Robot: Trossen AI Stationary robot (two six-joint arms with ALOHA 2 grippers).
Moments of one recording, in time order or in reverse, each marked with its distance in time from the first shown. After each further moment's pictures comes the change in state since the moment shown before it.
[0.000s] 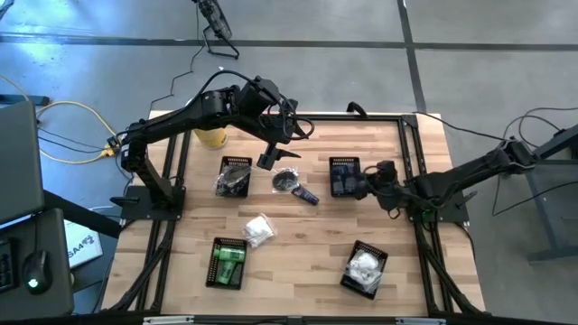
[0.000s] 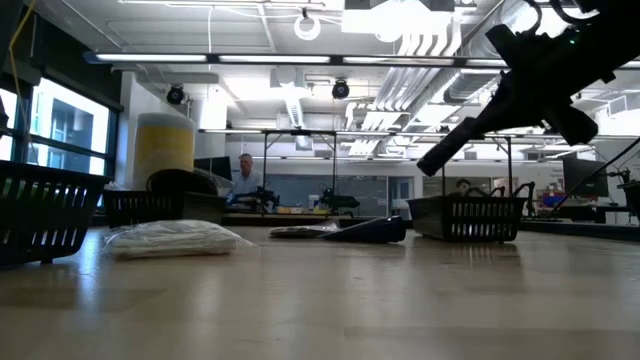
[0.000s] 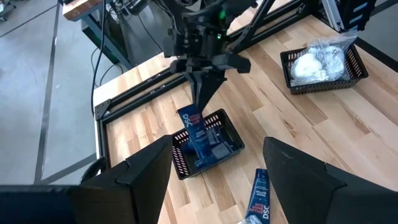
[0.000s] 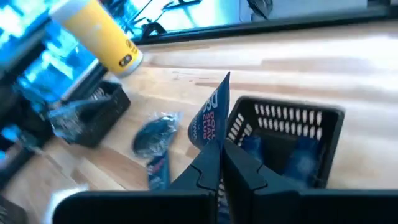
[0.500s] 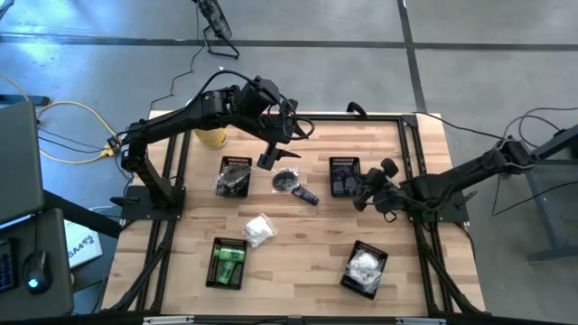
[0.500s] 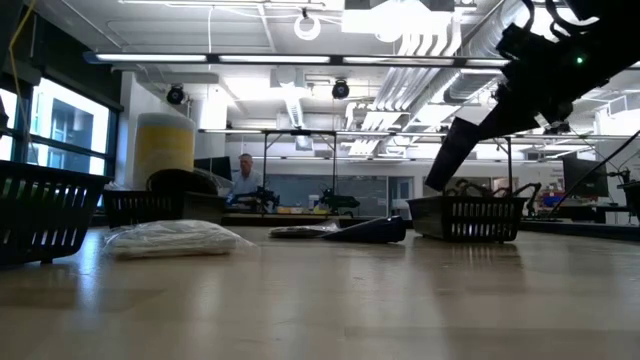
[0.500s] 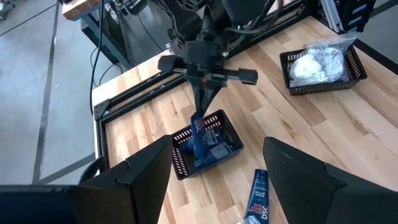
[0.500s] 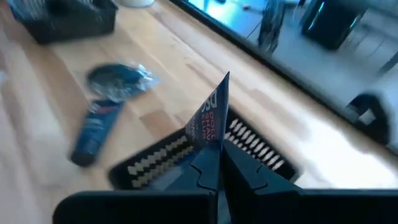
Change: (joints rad) left arm 0.000 0.000 0.000 0.000 0.002 -0.007; right arm 0.000 0.062 -0.001 0.007 0.004 -0.652
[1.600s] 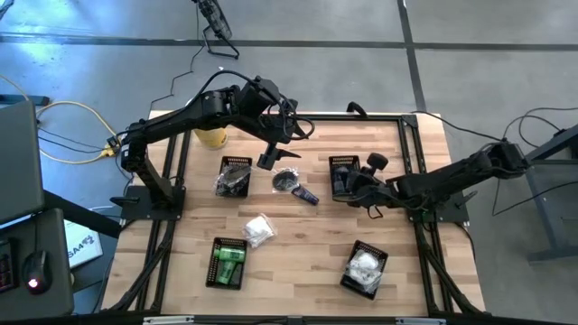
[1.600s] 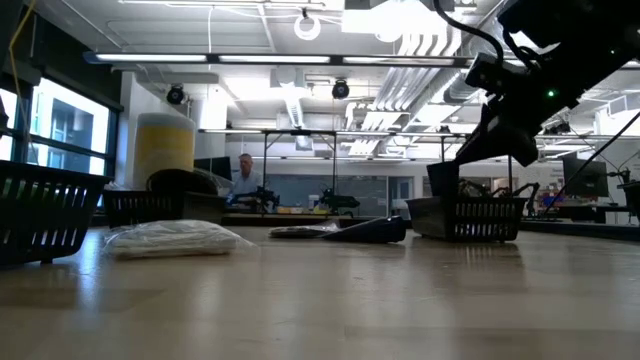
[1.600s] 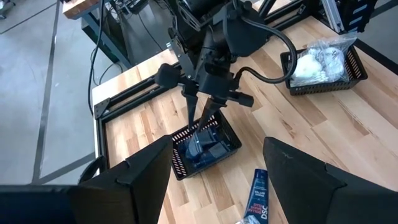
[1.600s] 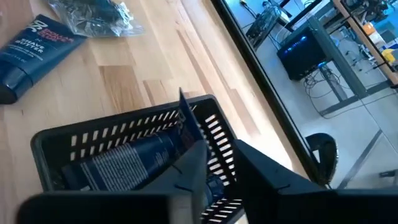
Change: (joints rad) left arm 0.000 0.000 0.000 -0.001 -0.003 -0.005; right arm -0.118 0.196 0.039 0.075 -0.014 -0.463
